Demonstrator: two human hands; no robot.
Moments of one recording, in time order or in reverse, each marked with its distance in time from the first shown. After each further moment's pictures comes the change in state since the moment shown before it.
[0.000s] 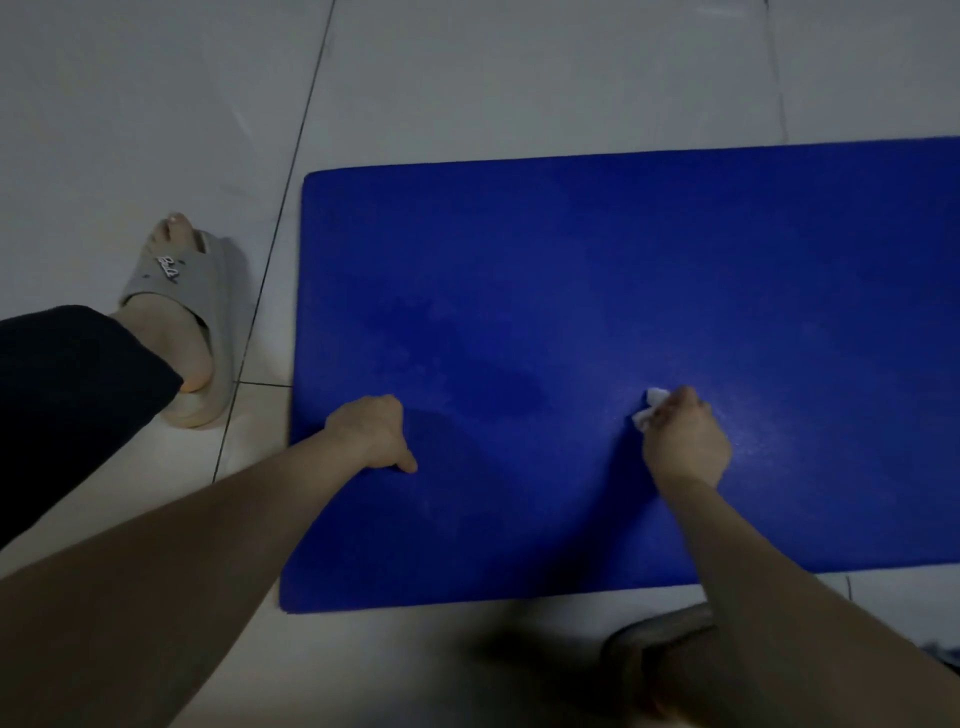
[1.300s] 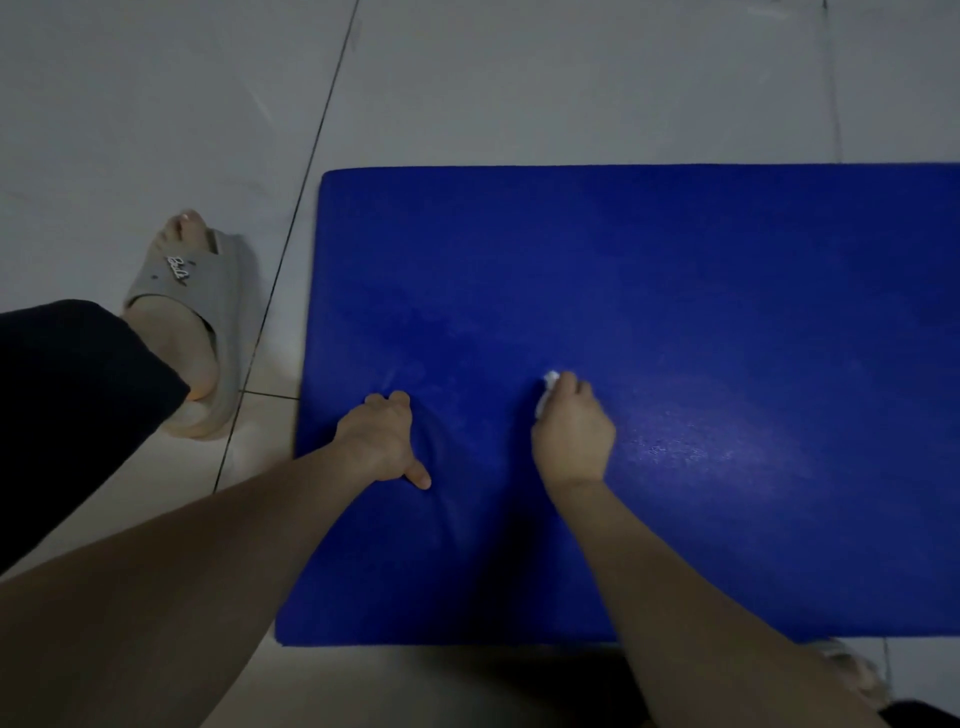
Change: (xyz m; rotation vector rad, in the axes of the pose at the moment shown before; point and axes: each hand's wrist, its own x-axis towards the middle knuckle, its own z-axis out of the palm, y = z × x) left_hand 0.028 -0.005 -0.003 -0.016 0.015 -0.035; right_hand -0.029 -0.126 0.069 0.003 0.178 -0.402
